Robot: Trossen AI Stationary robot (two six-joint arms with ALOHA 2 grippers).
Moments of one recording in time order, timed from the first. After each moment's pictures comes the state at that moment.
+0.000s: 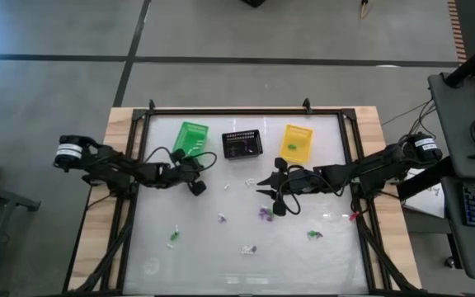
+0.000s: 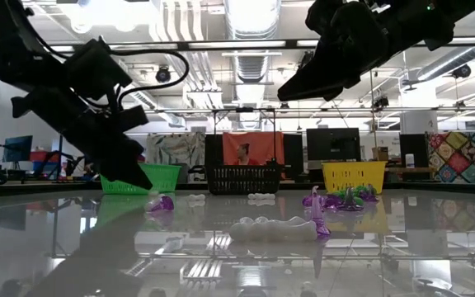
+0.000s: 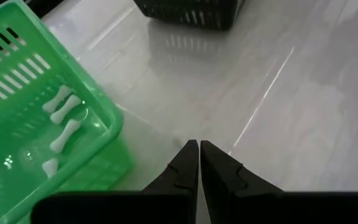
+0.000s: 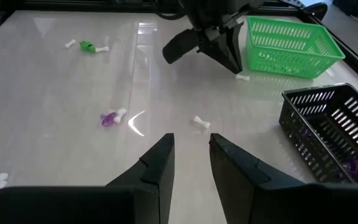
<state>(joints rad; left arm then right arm) 0.04 1.45 0.32 0.35 -0.53 -0.27 0.16 1.42 0.68 0.27 0.21 0.06</state>
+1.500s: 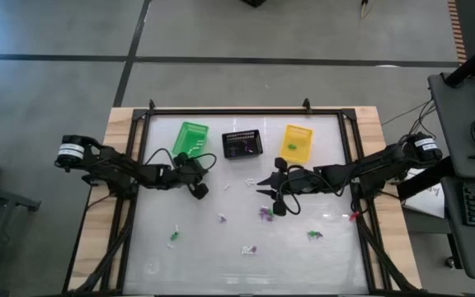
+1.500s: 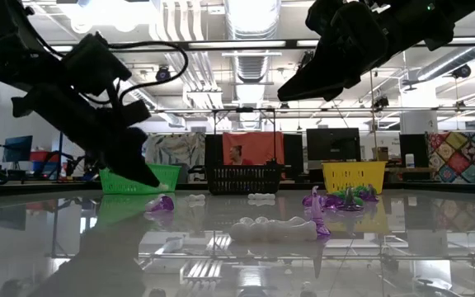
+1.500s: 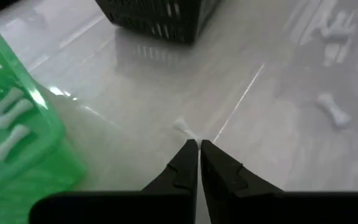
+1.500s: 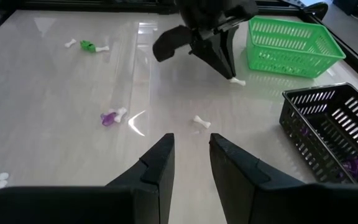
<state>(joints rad) 0.01 1.46 0.32 0.42 -0.46 -0.35 0.16 1.42 0.68 0.27 0.21 0.06</state>
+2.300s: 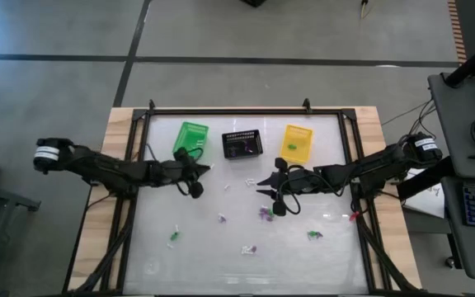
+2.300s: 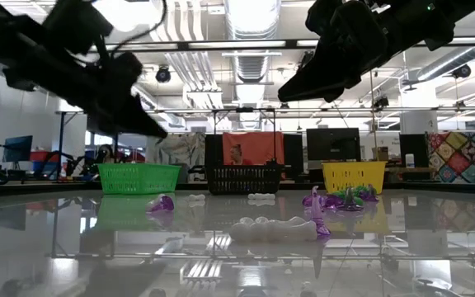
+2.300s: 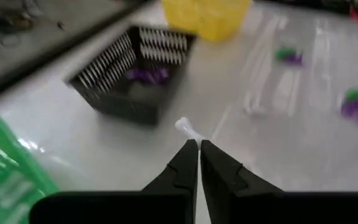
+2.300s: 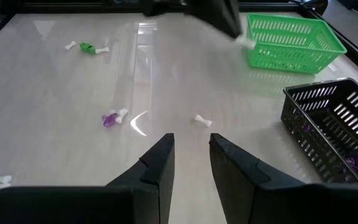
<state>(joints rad) -0.01 1.16 0.32 0.37 -0.41 -0.24 0.16 1.42 0.68 0.26 0.21 0.09</state>
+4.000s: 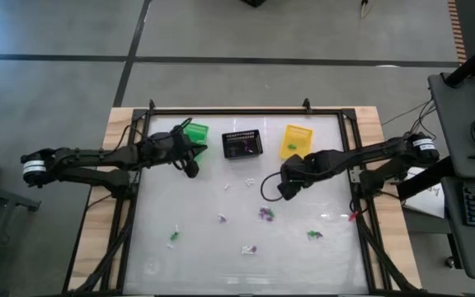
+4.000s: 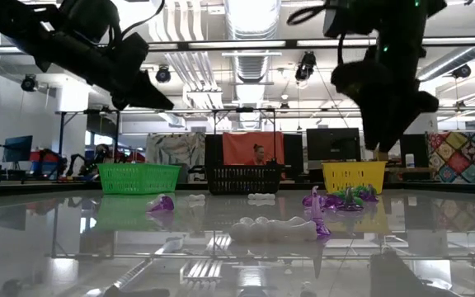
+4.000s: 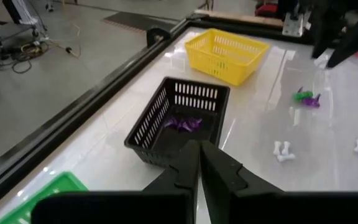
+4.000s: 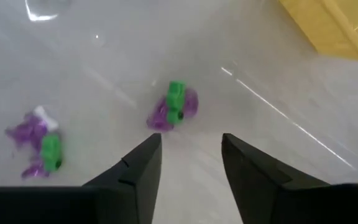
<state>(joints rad) 0.29 1.00 0.44 0.19 -0.14 -0.04 0.04 1.44 0.95 -0.86 0.11 0.99</state>
